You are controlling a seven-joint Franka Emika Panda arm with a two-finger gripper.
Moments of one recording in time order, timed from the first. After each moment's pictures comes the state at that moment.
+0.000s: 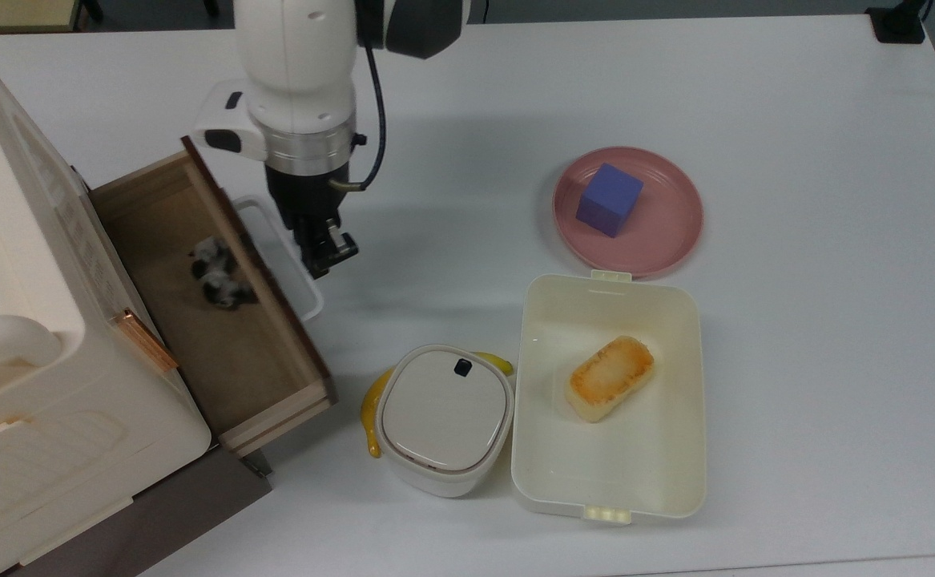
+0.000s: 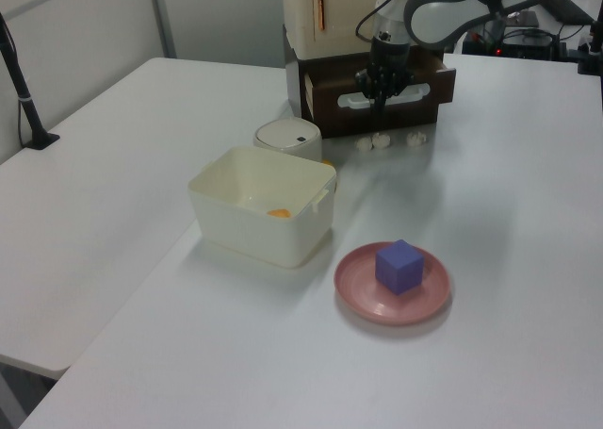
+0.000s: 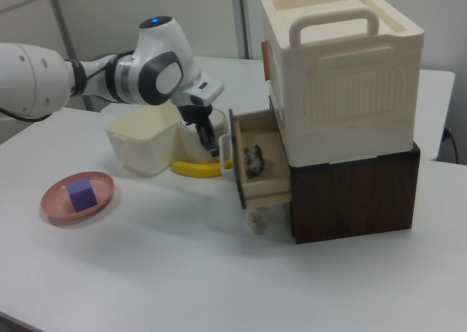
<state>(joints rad) 0.05 0.36 -0.14 -1.61 -0.07 2.20 0.88</state>
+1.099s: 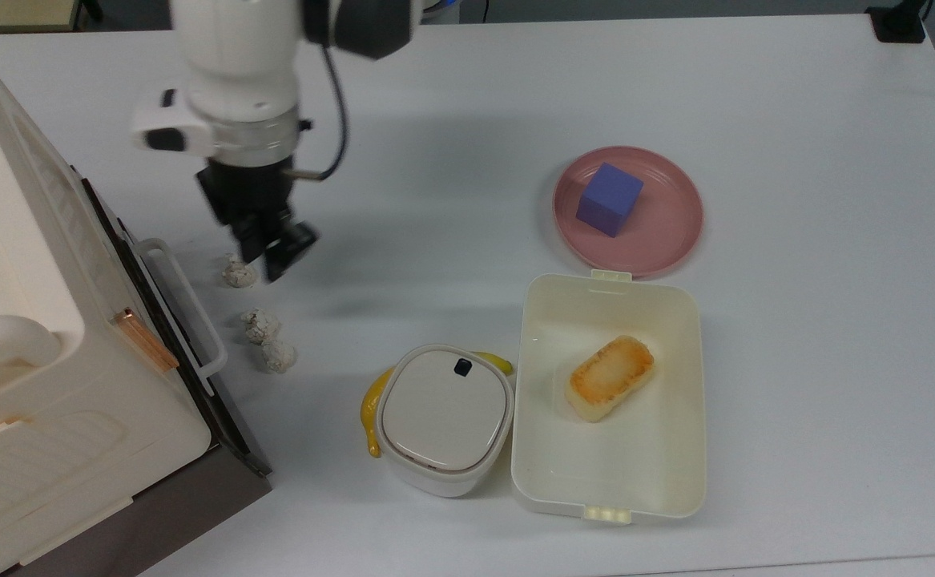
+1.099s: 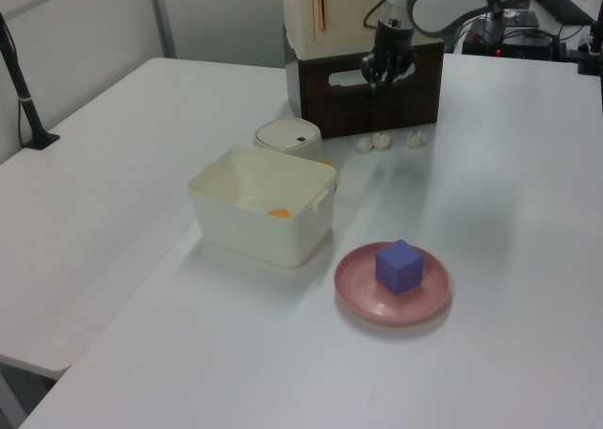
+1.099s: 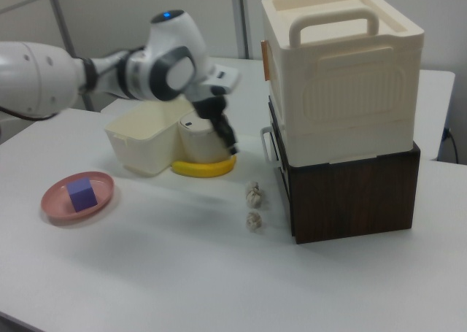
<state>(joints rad) 0.03 0.36 -0.15 -1.57 -0.08 2.15 0.55</state>
